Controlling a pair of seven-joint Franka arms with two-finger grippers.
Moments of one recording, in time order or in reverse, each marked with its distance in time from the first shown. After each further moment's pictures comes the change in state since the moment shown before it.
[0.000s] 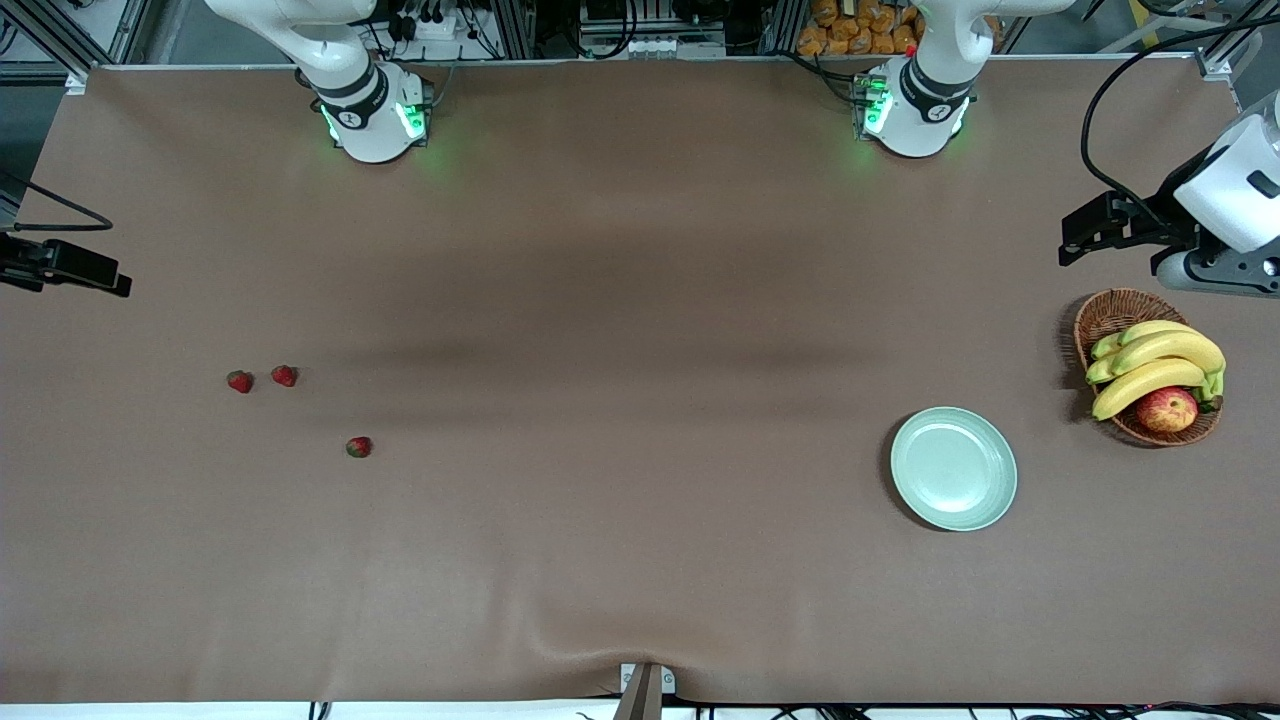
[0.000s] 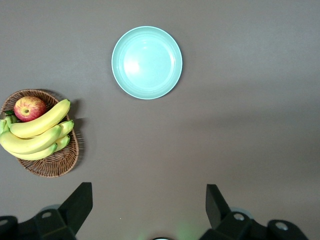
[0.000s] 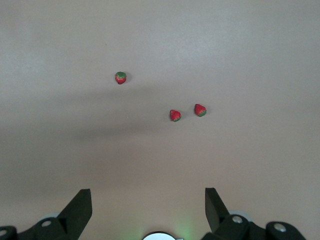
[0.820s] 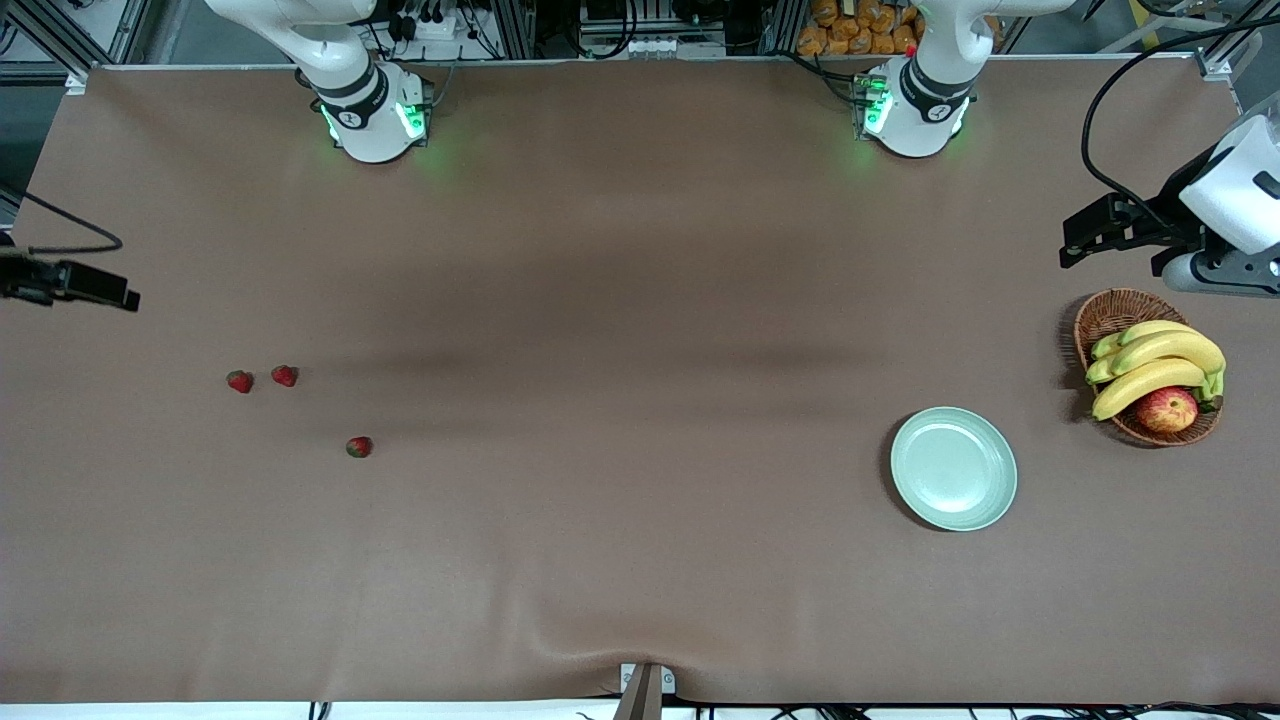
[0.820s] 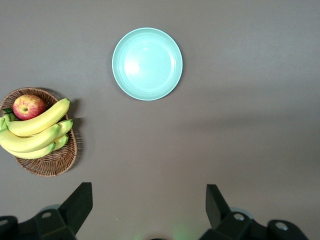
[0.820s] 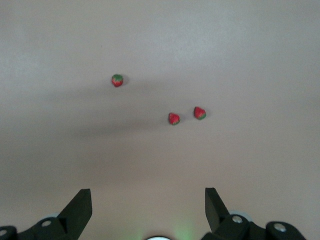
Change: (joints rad) left arm 0.003 0.002 0.001 0.003 -0.006 0.002 -0.021; right arm -0.005 0.054 -0.003 -0.002 -0.001 0.052 0.000
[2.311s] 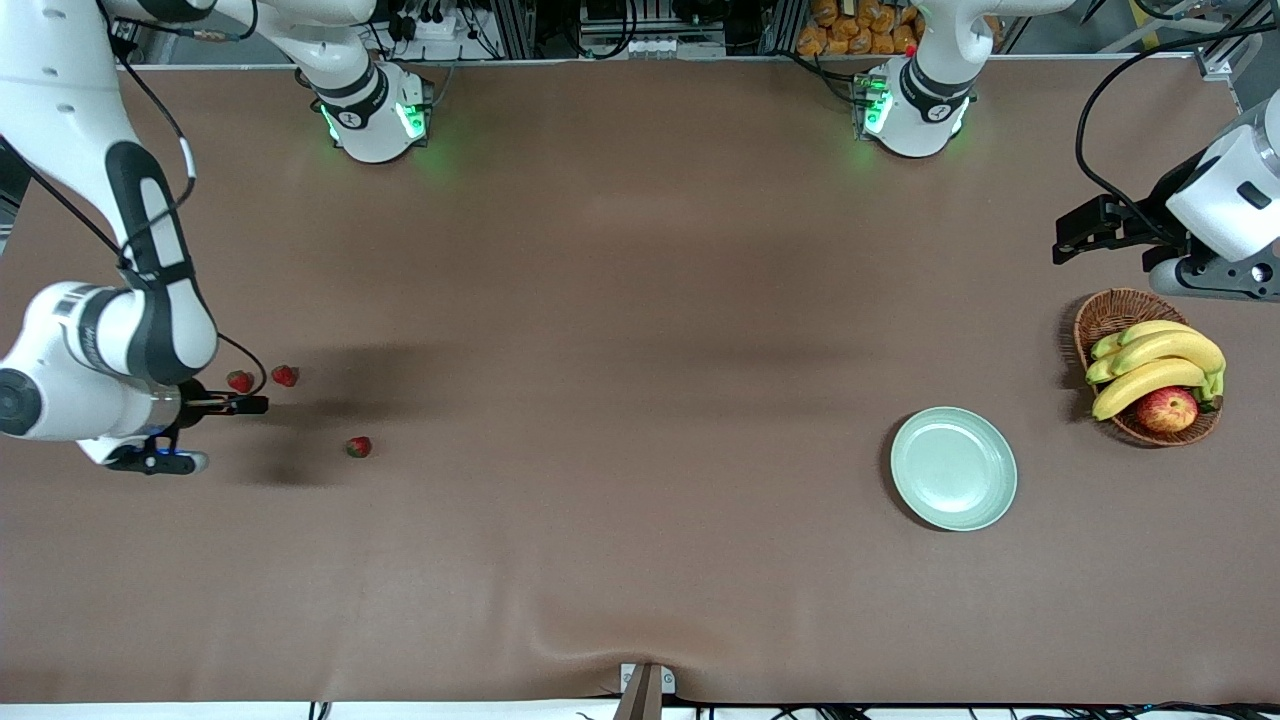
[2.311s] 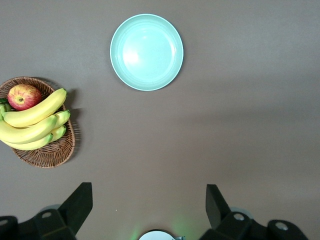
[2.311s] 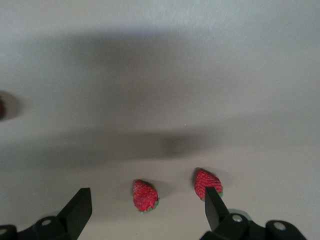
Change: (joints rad) left arm 0.004 0.005 -0.005 -0.011 0.000 -0.027 -0.005; right arm -0.076 0.341 -0.009 -0.403 -0.001 0.600 -0.102
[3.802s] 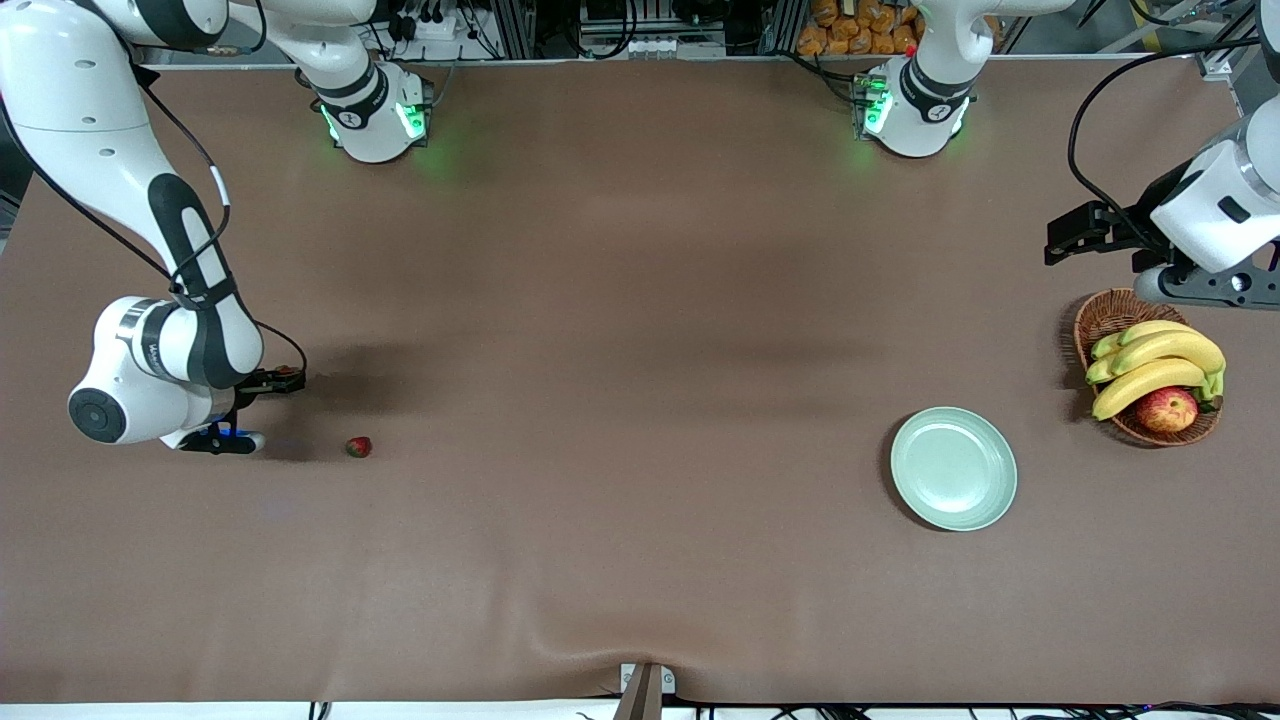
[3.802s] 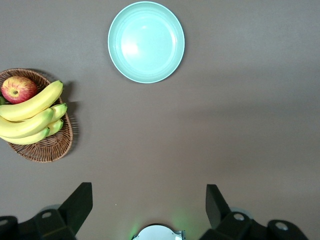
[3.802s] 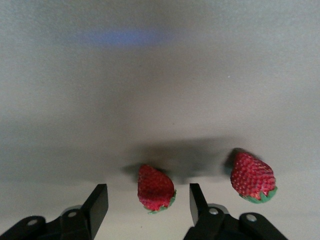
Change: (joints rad) left arm 0.000 0.003 0.000 -0.027 0.000 -0.007 0.000; right arm 0.006 0.046 0.010 -0.074 0.001 -0.036 -0.001
